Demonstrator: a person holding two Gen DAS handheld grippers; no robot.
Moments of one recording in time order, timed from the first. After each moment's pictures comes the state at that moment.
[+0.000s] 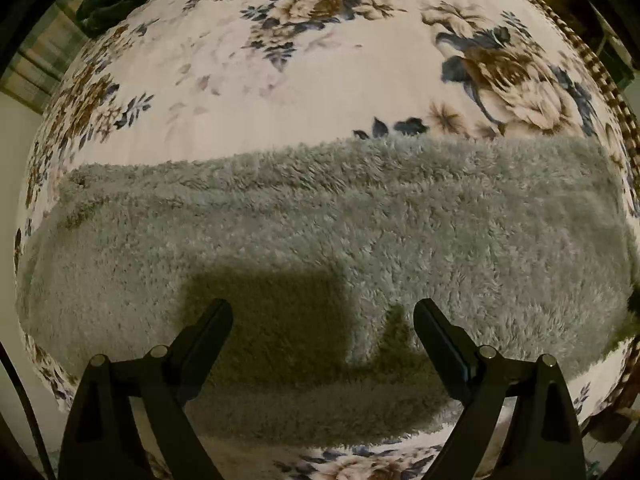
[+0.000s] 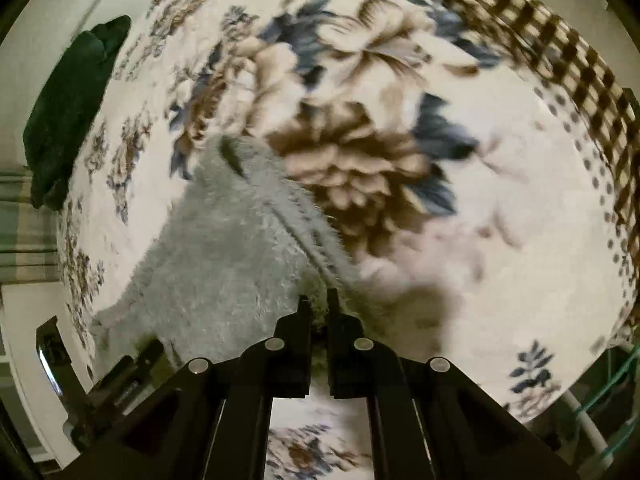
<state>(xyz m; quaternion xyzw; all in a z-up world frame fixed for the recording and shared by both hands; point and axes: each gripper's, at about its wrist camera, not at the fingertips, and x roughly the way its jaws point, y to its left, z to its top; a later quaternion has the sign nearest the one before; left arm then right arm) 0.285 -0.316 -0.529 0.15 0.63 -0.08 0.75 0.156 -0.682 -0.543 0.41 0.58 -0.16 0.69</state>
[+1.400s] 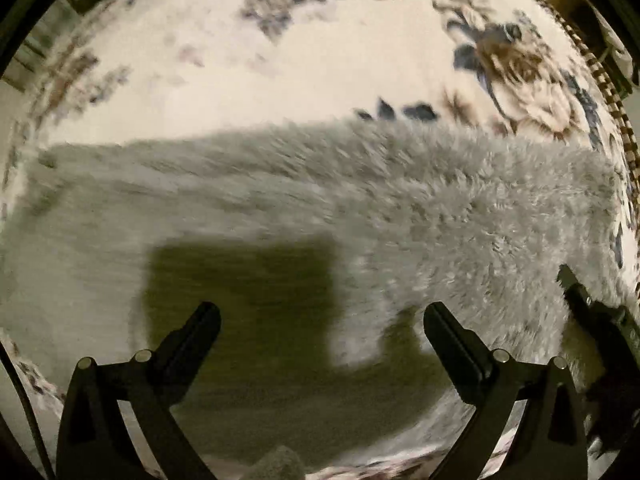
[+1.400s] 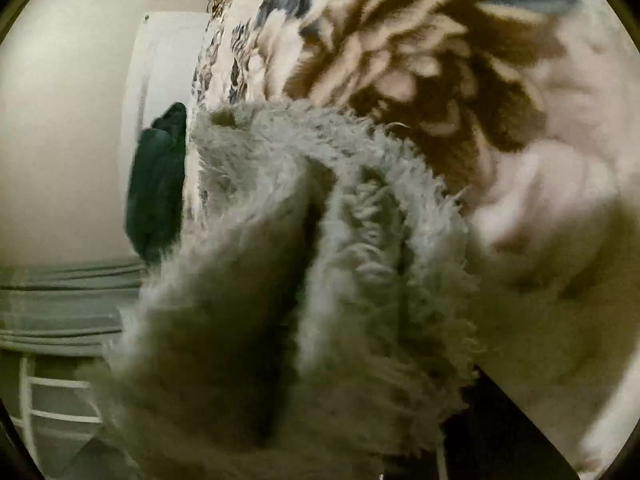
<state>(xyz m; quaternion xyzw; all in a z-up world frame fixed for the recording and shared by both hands) 0.302 -0.300 -0.550 0.12 0.66 -0.09 0.74 0.209 -0.567 -0.645 0.63 0.36 -0.08 0.69</state>
